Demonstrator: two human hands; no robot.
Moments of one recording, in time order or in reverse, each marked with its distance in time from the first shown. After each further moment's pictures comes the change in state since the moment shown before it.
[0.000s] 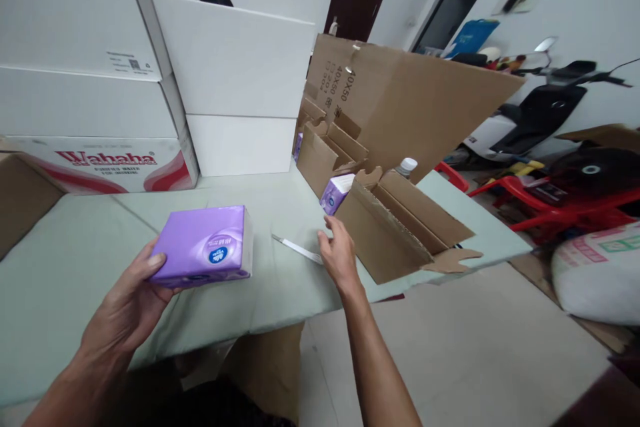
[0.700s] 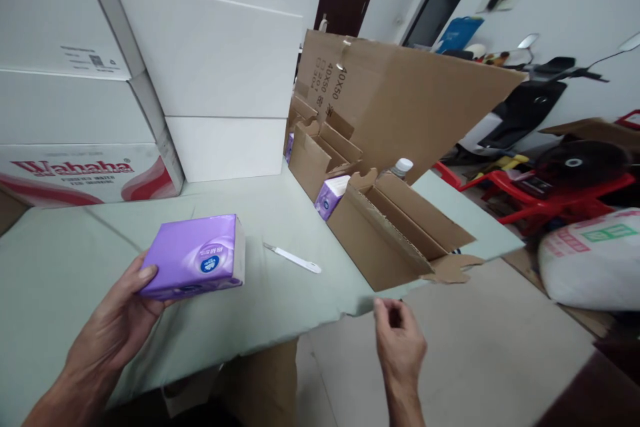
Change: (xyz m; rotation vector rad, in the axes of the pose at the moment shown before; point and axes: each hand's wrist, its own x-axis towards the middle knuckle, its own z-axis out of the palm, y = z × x) left_hand 0.022 -0.013 0.006 0.030 0.009 -0.061; right_hand -0.108 0.087 -0.061 -0.097 0.433 0.475
